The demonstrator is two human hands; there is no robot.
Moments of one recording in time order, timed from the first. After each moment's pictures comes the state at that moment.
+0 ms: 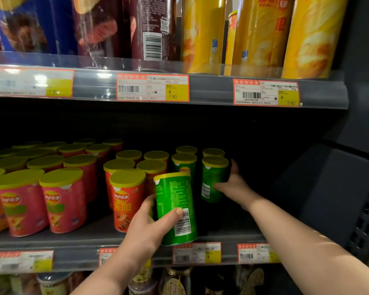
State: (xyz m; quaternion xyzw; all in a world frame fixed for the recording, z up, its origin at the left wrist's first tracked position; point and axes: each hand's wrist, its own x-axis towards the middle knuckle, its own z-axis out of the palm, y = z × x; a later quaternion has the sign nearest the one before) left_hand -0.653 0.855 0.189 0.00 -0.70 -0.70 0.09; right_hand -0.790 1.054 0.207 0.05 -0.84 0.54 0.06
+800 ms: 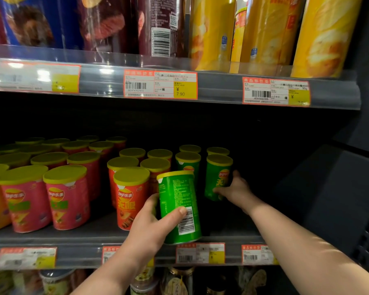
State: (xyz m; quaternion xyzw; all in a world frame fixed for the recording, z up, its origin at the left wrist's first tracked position) left_hand -0.653 0.854 0.191 -0.03 -0.69 -0.72 0.09; right_hand -0.801 1.050 0.193 -0.01 -0.88 0.46 0.08
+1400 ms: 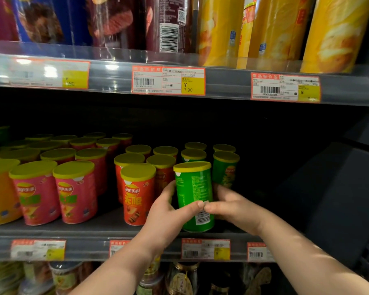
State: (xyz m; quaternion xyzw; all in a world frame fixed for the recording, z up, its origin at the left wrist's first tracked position) left_hand -0.666 0.861 0.191 -0.09 -0.71 -0.69 0.08; right_hand -0.725 1.032 0.202 0.24 -0.76 0.58 -0.18
